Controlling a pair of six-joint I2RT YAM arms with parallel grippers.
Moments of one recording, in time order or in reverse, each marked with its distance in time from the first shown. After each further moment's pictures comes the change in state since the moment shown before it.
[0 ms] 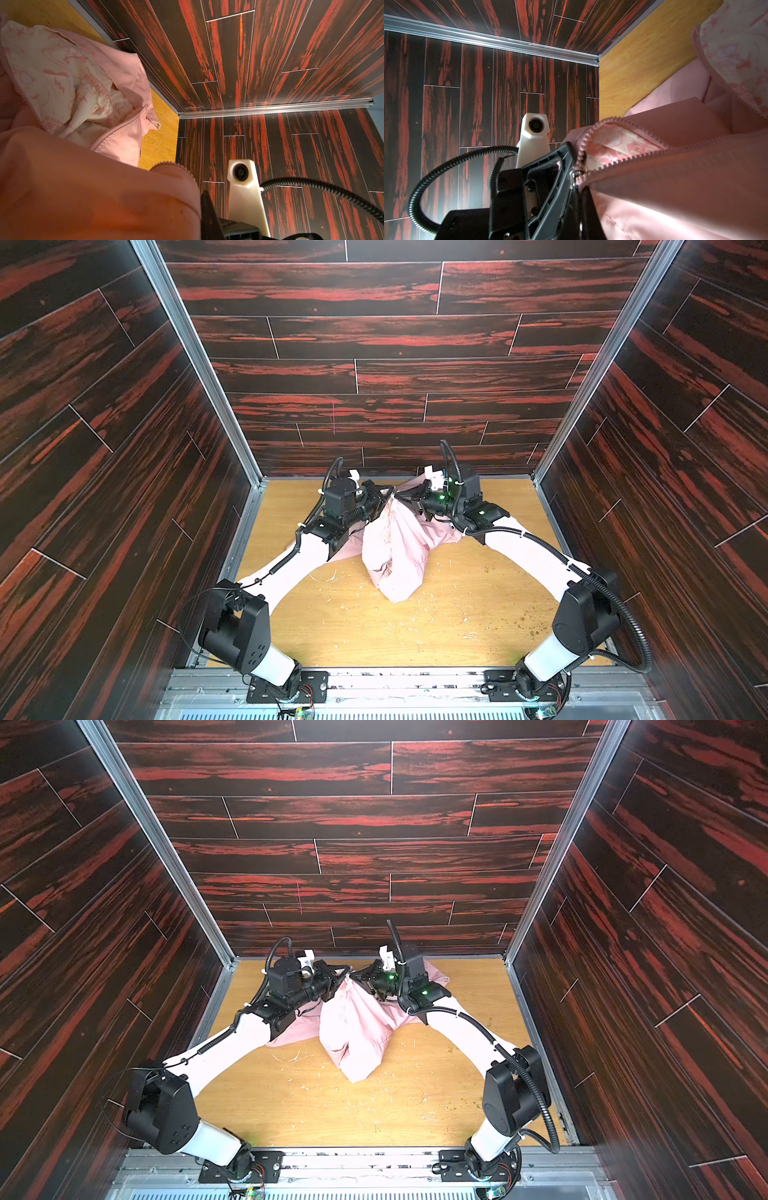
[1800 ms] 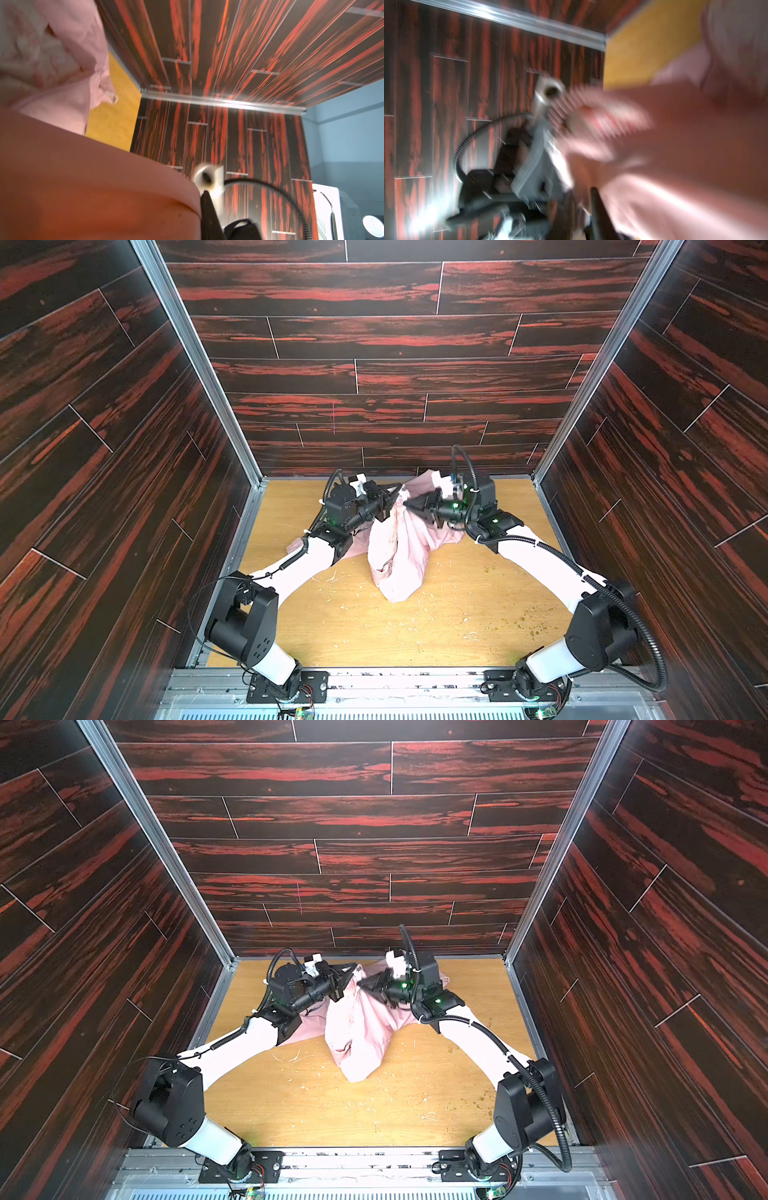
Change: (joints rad) left arm 0.003 0.042 -0.070 0.319 0.066 -0.297; right arm -0.068 -0.115 -0.151 -0.064 -0.223 -0.119
